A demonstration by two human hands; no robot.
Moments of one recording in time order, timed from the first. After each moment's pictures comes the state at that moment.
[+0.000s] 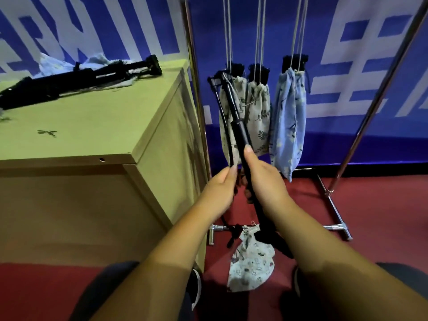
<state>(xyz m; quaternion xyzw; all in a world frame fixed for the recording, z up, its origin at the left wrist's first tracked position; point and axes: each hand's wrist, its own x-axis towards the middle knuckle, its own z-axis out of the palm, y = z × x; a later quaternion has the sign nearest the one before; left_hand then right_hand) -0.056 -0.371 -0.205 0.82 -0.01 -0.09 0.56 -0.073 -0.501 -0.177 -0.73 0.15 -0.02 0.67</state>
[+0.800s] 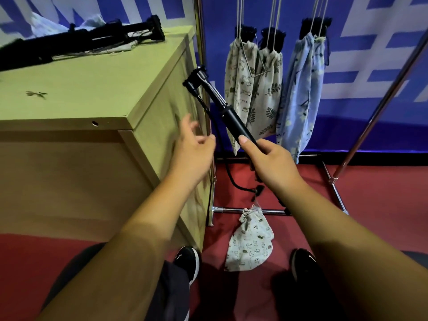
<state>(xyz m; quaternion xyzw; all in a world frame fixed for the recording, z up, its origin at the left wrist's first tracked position) -0.045 -0.325 -0.180 0.84 0.00 0.12 0.53 -0.074 -0.513 -0.199 -0.82 0.05 -0.06 0.57</state>
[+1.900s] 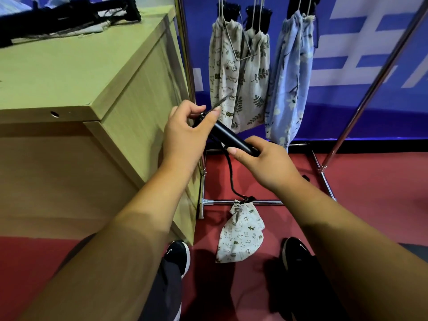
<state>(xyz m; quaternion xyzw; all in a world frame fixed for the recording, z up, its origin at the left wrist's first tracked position) -0.019 -0.350 -0.191 0.81 -0.02 0.23 0.55 -0.065 -0.546 -0.236 -0.88 0.00 -0.06 0.47</state>
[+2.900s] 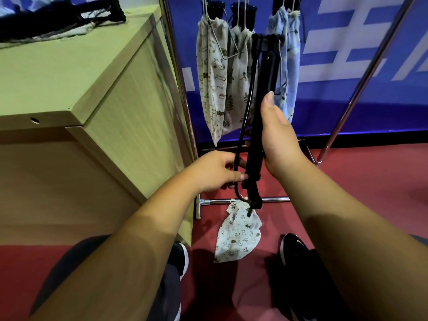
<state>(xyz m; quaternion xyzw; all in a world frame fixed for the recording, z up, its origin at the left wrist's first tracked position) -0.033 -0.384 -0.238 0.83 -0.17 -0.25 0.46 -0.051 -0.548 -0.192 -0.66 0.14 -0.08 0.74</state>
